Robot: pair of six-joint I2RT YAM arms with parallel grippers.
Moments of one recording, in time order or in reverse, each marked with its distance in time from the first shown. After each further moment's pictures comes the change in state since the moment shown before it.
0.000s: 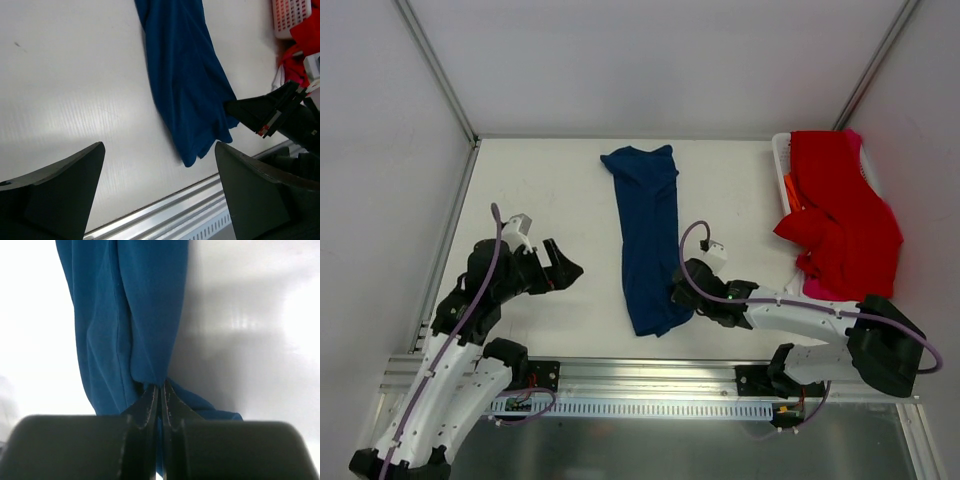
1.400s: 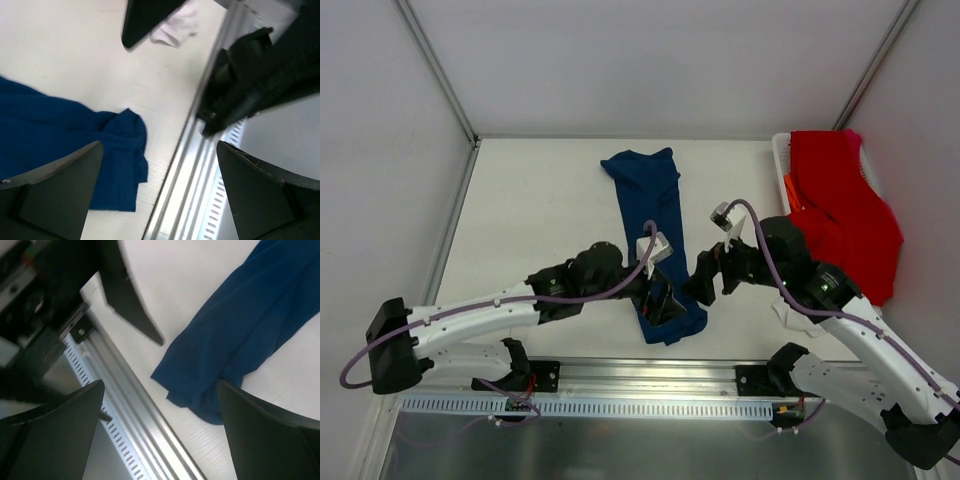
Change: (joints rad) left arm -0.758 0.655 0.175 0.660 0.099 0.250; right arm -0.319 -0.465 0.304 -0.463 -0.831 -0.962
